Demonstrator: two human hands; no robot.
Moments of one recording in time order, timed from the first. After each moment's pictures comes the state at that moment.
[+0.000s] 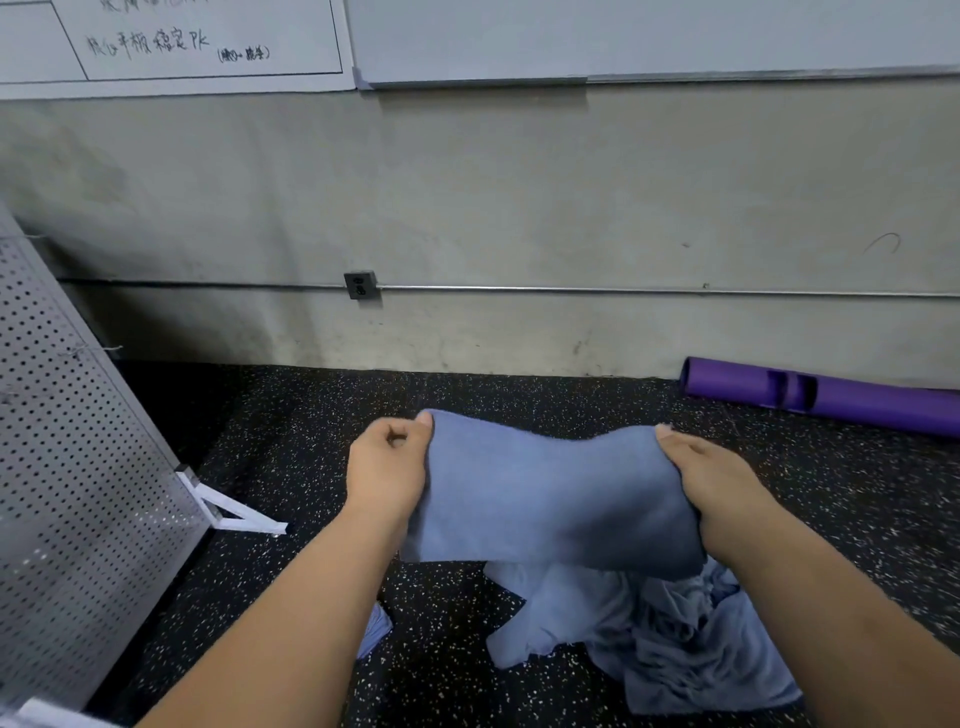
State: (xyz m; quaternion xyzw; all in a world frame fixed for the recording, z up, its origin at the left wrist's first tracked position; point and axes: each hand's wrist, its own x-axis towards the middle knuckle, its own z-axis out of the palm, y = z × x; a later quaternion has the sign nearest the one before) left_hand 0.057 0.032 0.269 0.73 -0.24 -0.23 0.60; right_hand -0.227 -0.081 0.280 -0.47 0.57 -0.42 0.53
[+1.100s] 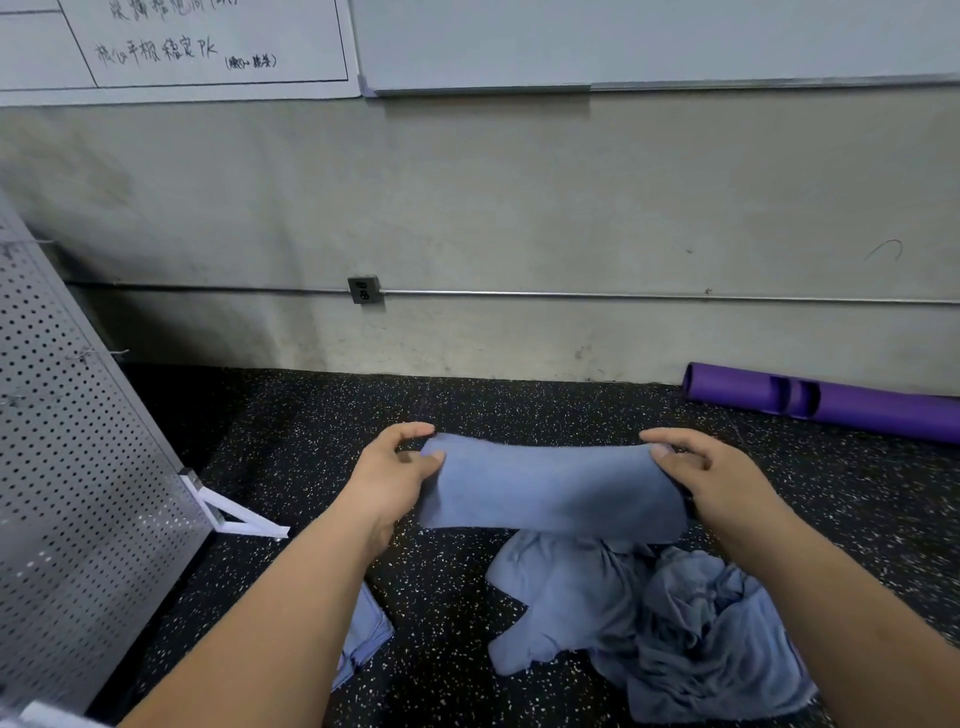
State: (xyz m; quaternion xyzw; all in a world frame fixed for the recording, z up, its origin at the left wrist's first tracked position) left_hand 0.078 0.036 0.263 0.70 -0.29 -0.36 0.55; right_hand -0.252 -0.095 0.264 -0.64 0.49 -0.37 0.47
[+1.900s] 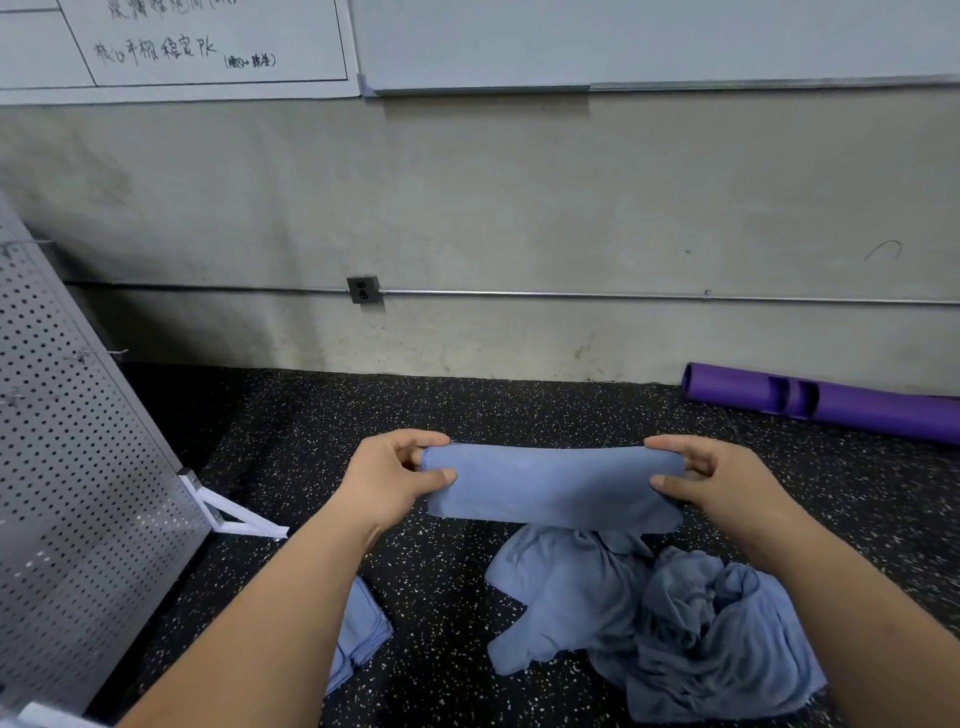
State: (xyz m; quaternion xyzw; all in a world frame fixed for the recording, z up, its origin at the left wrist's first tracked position) left_hand 0.091 0.040 0.258 0.68 -0.41 -0.34 0.51; right_hand -0.268 -0.110 0.254 -0.68 0.47 -0.33 0.45
